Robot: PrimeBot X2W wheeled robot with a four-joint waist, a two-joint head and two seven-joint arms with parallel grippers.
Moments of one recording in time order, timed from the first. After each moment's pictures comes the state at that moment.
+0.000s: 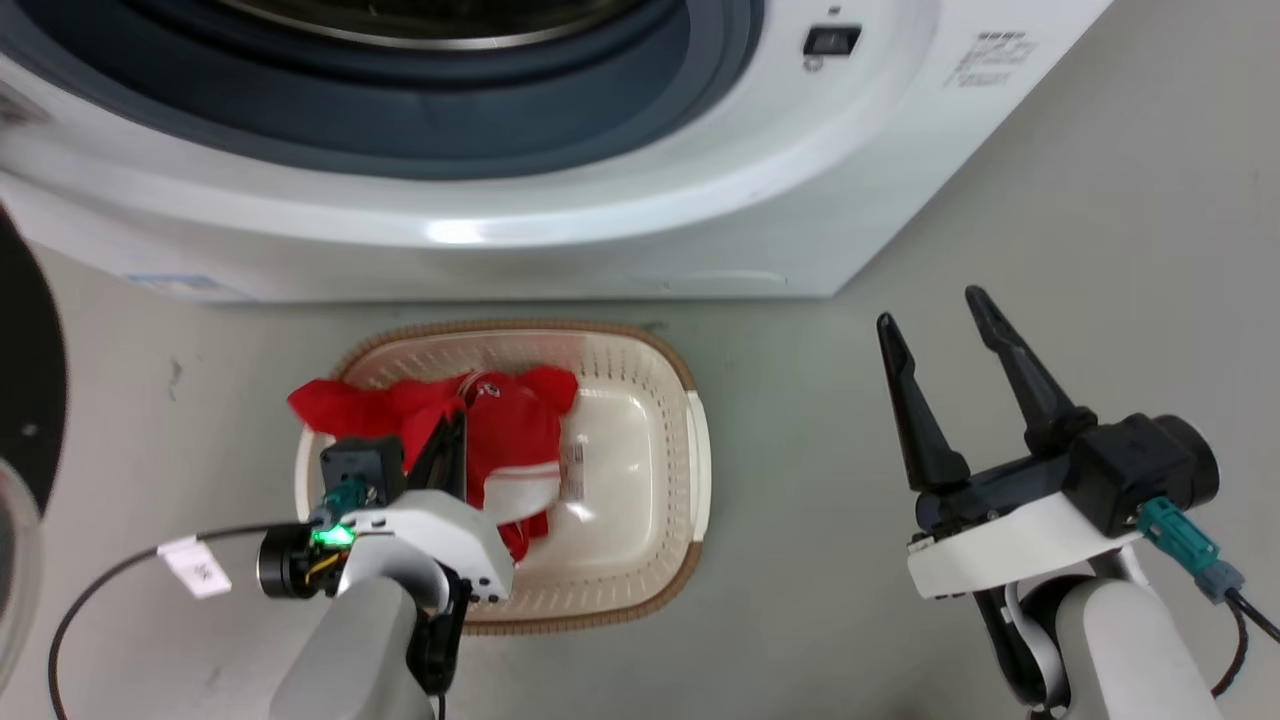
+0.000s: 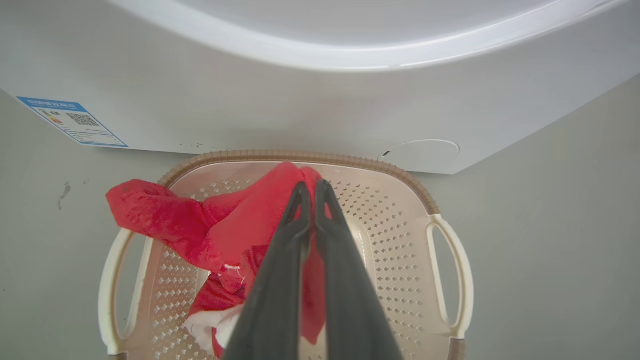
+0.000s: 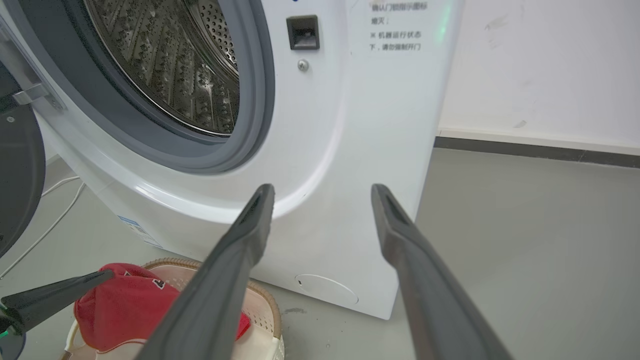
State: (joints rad) left arm -0.40 0.12 -0.25 0.66 -0.40 0.02 -0.25; right arm -0.20 -0.05 0.16 -0.02 0.08 0.13 -0.17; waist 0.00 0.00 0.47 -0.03
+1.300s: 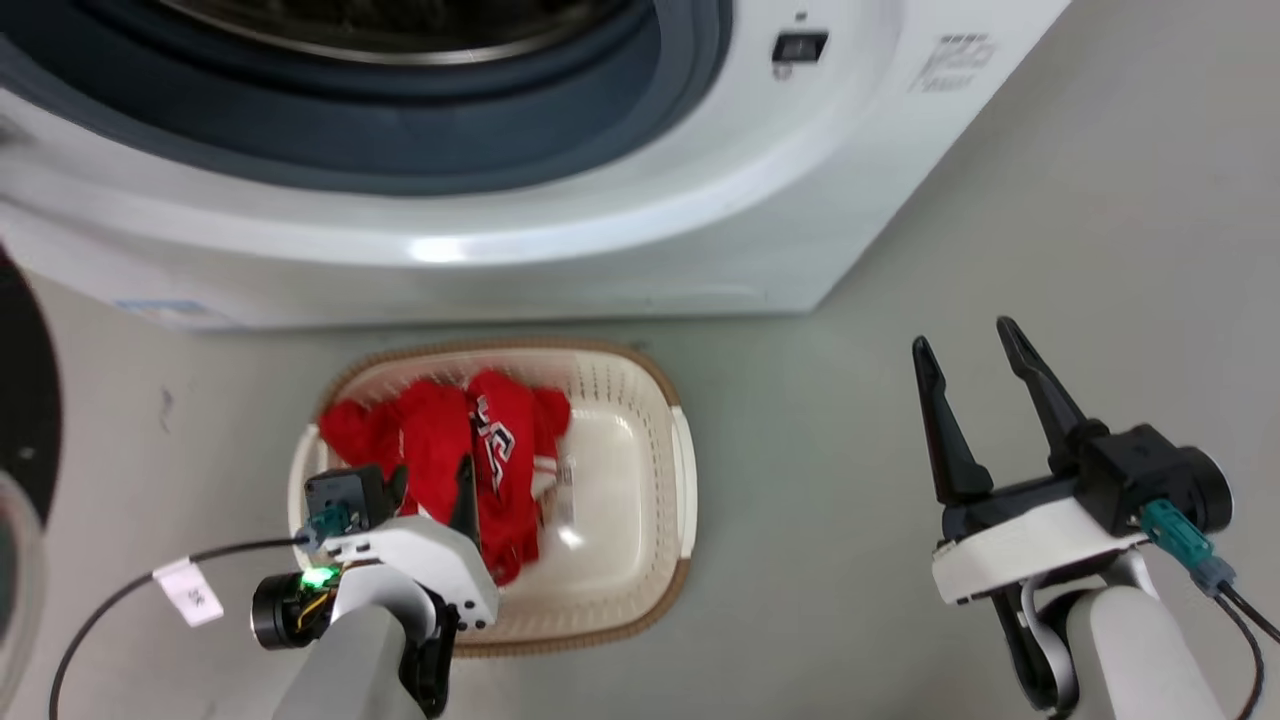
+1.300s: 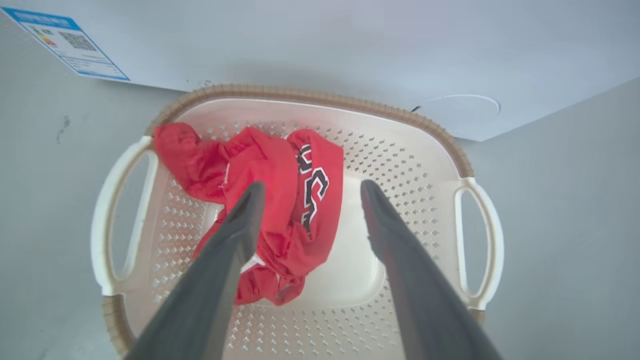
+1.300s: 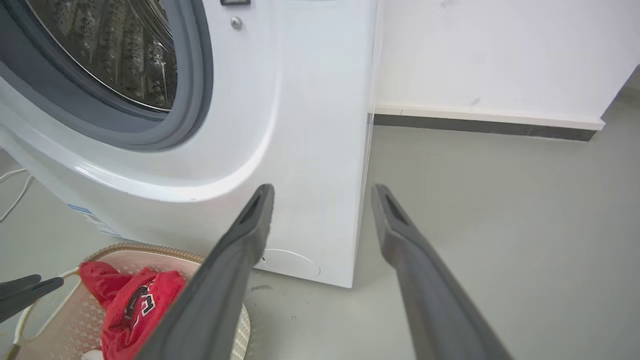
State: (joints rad) left arm -0.50 0.07 -0.14 0.96 -0.38 -0.03 -0.26; right arm -0.22 -0.05 0.10 0.13 0.06 0.13 -0.22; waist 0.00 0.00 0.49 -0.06
